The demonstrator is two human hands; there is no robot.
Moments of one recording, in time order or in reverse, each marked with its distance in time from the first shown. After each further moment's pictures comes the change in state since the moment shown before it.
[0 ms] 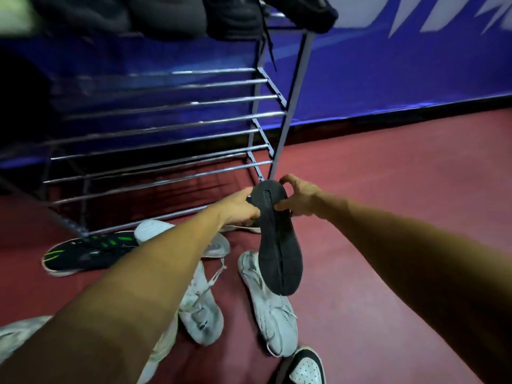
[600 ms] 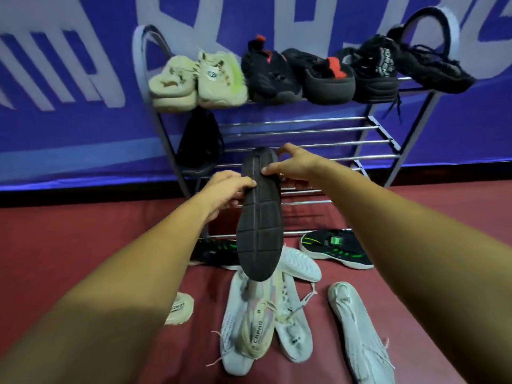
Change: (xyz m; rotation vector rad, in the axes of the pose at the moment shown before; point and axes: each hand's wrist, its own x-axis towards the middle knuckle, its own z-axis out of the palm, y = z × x) left_hand -0.189 -0.043 -0.193 -0.429 0.637 -0.030; right_hand -0.044 -0.255 0.052 0.226 -0.049 -0.412
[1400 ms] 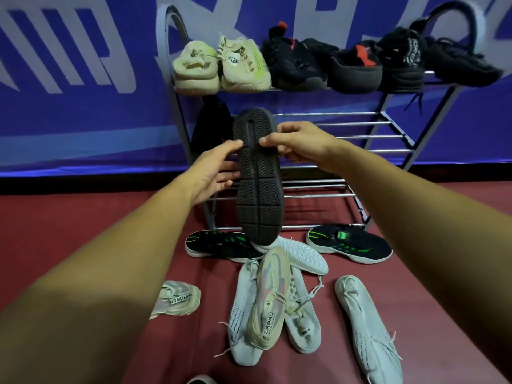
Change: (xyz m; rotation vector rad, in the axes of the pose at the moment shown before) left_hand -0.013 0.005 -0.059 -0.232 -0.084 0.018; right_hand -0.003 -0.030 0.015 0.193 -0.143 -0.252
